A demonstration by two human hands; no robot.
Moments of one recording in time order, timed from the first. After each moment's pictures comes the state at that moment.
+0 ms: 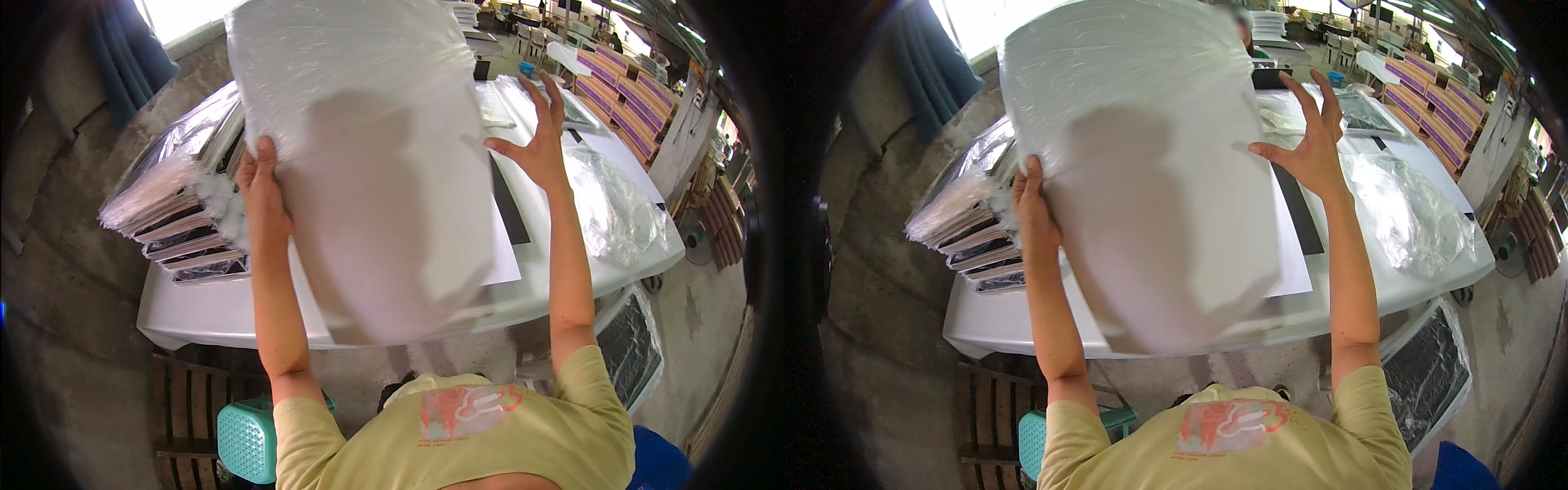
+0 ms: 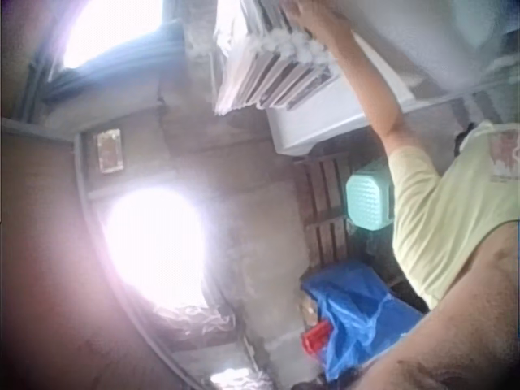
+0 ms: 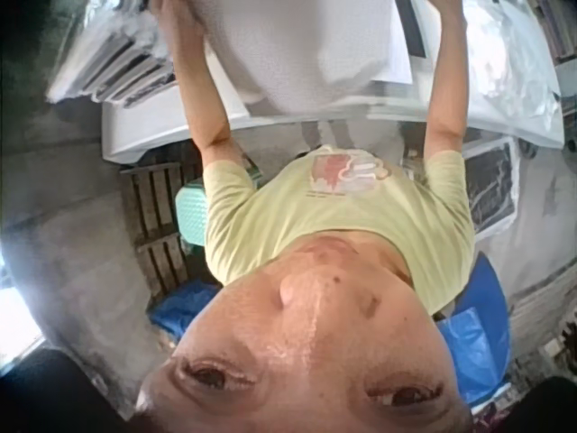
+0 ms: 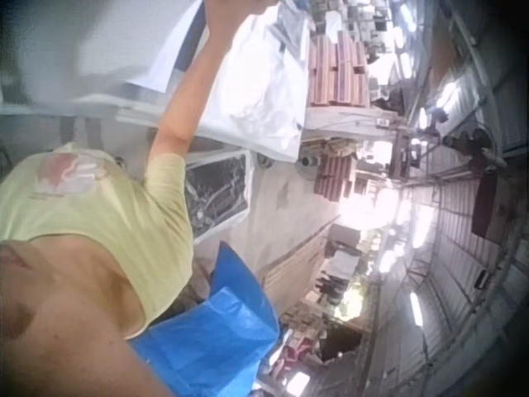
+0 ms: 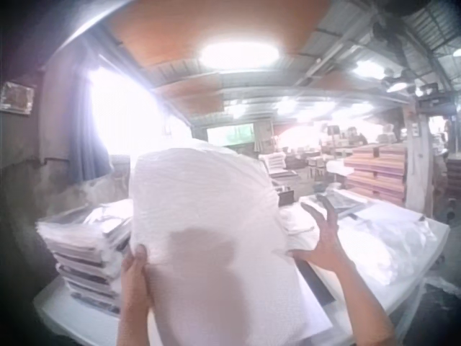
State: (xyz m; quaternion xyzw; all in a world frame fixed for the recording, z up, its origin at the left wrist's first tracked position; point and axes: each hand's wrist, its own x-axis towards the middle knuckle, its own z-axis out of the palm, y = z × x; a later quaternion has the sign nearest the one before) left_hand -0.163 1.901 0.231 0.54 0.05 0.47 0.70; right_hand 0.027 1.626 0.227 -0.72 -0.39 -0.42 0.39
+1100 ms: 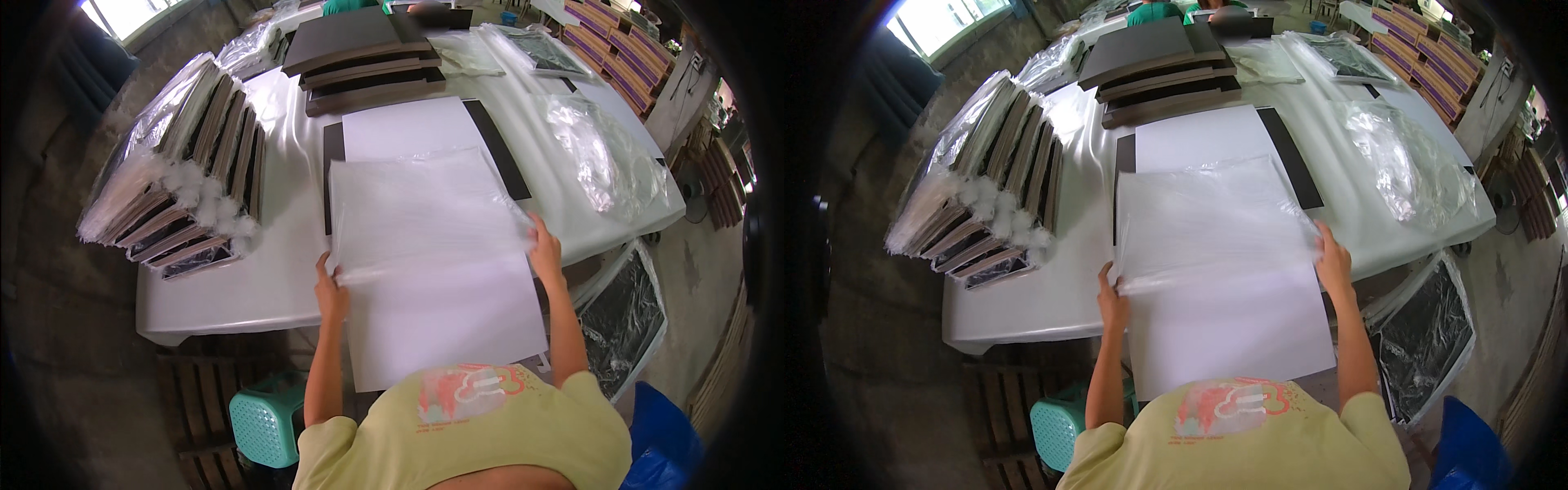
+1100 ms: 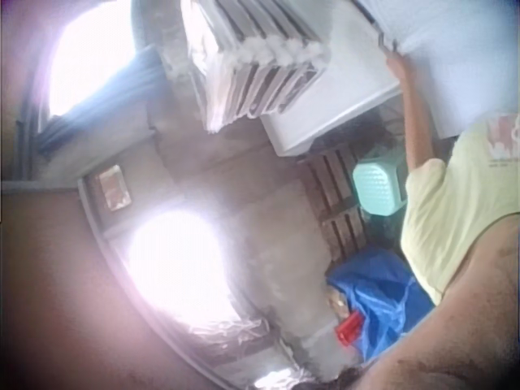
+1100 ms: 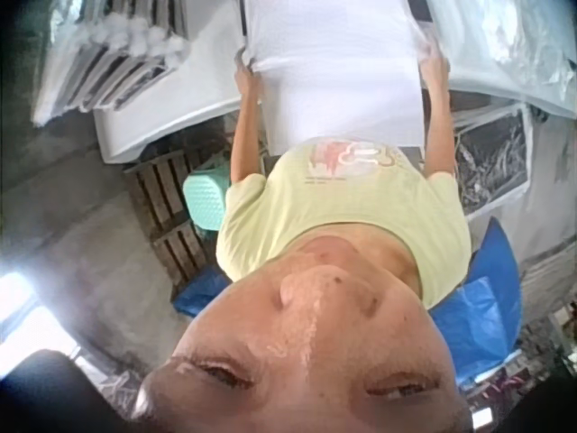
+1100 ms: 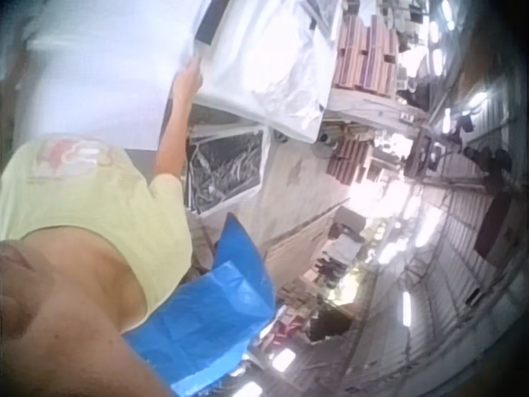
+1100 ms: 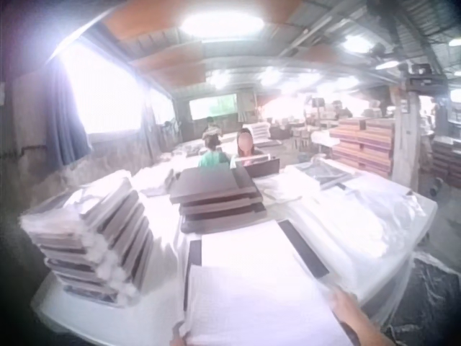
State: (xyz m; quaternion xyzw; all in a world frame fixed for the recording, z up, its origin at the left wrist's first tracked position) left_hand -0.226 1.872 -0.033 0.81 0.36 0.20 0.42; right_hand -0.020 1.520 -0.029 -0.92 -0.20 -0.10 0.31
